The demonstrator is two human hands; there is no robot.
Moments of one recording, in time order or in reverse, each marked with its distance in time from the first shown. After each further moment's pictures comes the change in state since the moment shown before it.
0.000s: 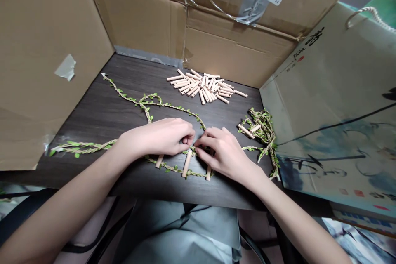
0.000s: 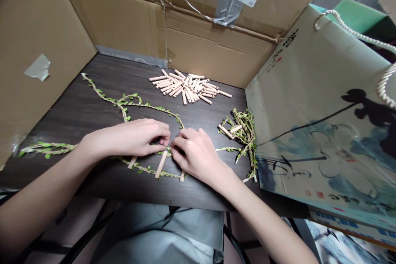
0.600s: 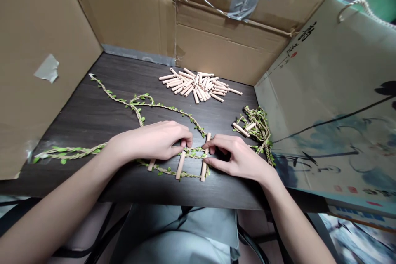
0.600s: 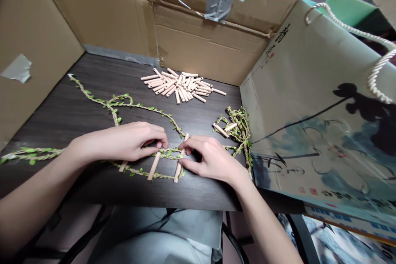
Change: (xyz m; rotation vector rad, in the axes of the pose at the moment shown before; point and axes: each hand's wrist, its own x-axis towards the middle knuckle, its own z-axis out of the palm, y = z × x) left_hand 0.004 0.006 -0.002 -0.012 -0.087 0.013; right_hand -0.032 0.035 -0.016 0.337 -0.060 0.014
